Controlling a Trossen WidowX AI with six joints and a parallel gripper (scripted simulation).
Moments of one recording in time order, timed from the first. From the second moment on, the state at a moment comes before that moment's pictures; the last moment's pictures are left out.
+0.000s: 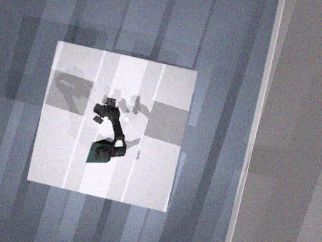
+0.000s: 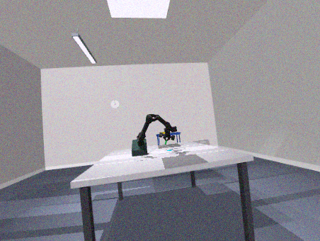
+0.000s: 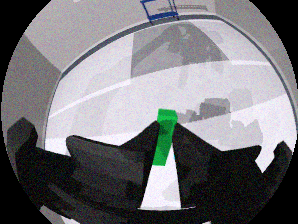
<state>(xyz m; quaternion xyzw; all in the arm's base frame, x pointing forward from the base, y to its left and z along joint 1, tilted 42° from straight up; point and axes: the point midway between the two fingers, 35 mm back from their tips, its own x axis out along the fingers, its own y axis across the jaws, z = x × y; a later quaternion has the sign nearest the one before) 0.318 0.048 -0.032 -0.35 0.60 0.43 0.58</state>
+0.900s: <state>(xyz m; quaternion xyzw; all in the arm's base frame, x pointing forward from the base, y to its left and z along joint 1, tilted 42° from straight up) 0.318 0.046 -0.028 -0.32 0.53 0.47 0.63</state>
